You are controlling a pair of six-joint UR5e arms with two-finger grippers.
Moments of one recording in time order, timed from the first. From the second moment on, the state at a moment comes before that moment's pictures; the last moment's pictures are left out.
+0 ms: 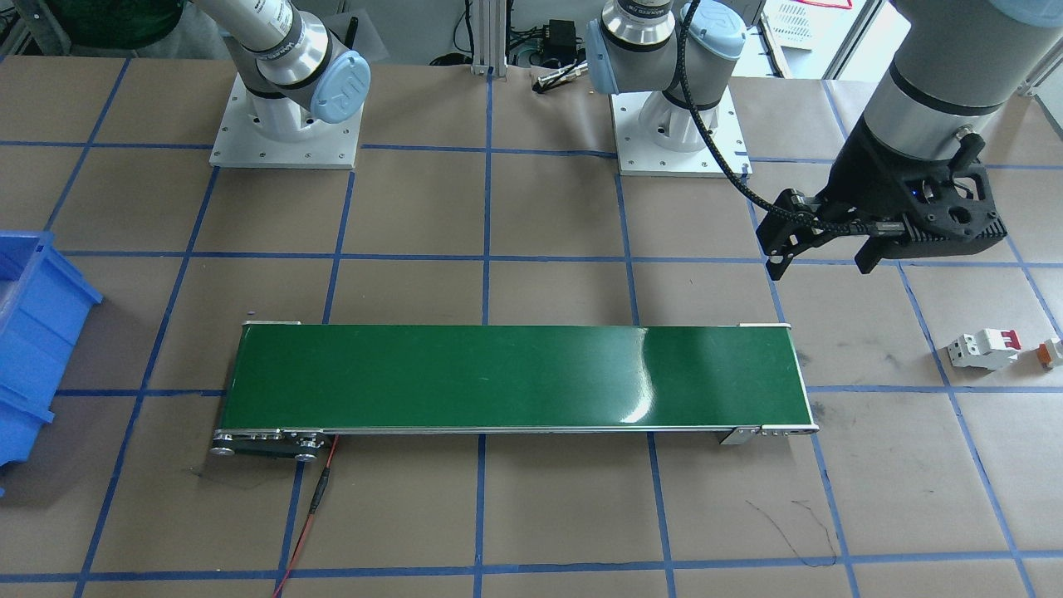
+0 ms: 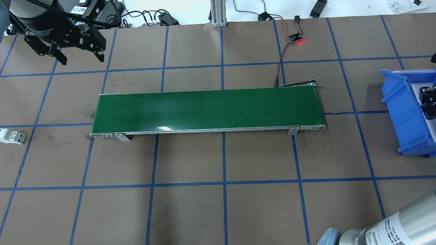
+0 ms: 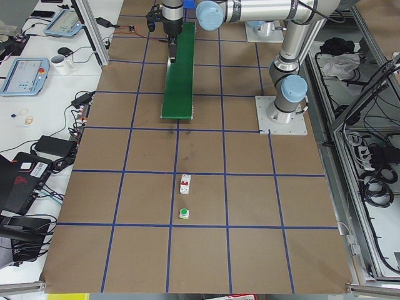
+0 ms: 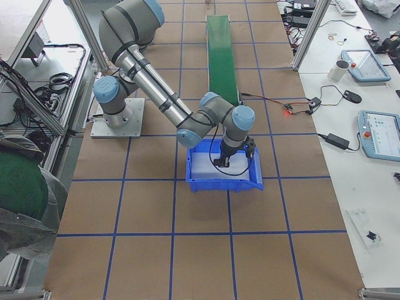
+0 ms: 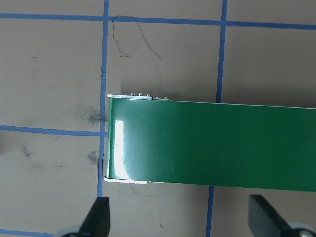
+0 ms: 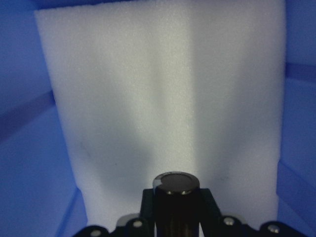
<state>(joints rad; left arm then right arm) -1.43 -1.65 -1.47 -1.51 1.61 0.07 0.88 -1.14 1.66 -2.03 -1.72 -0.56</state>
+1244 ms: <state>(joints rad) -1.43 -1.65 -1.47 -1.51 1.61 0.07 0.90 -1.36 1.64 -2.04 -1.68 -0.52</state>
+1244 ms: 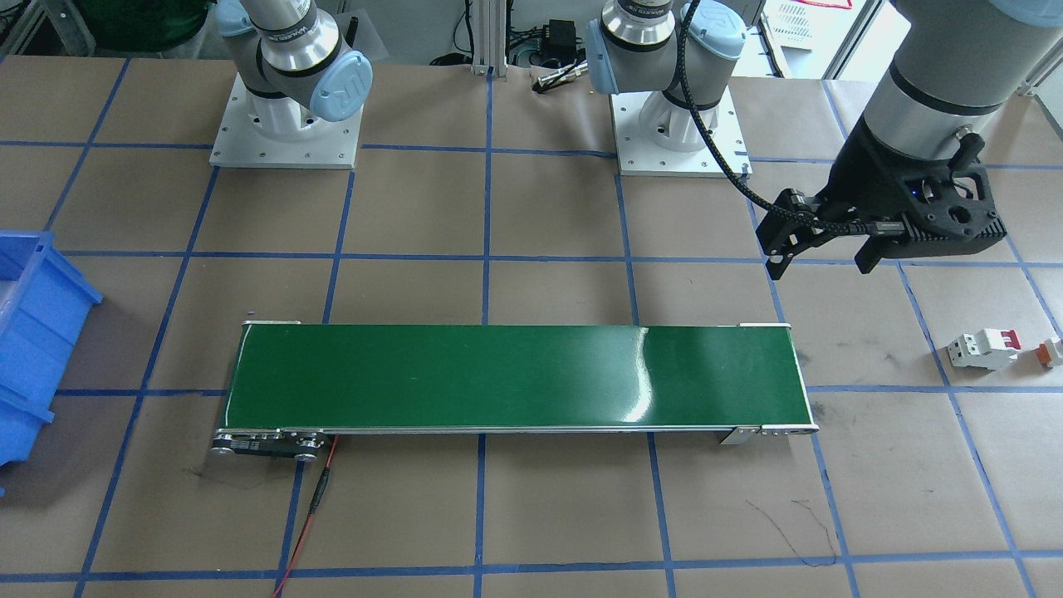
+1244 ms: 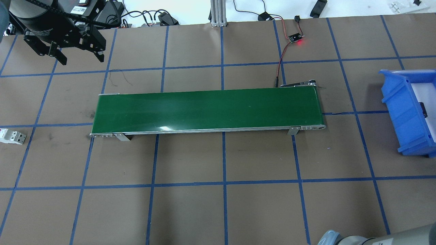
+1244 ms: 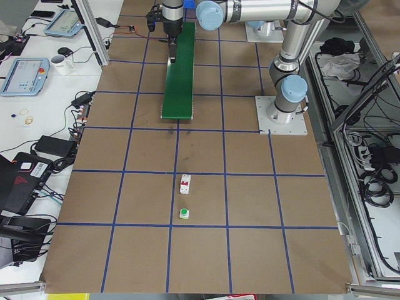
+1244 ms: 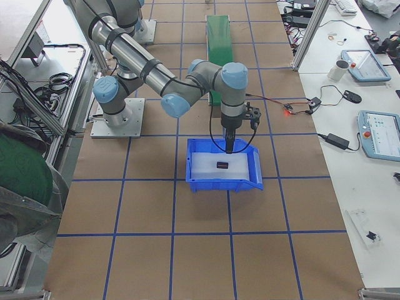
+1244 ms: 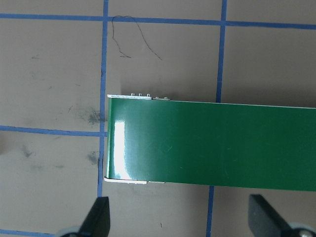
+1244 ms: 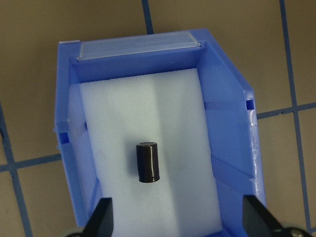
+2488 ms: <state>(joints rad) -1.43 -1.65 -1.47 -1.51 1.61 0.07 1.39 -1.58 1.64 -1.81 -1.56 0.07</state>
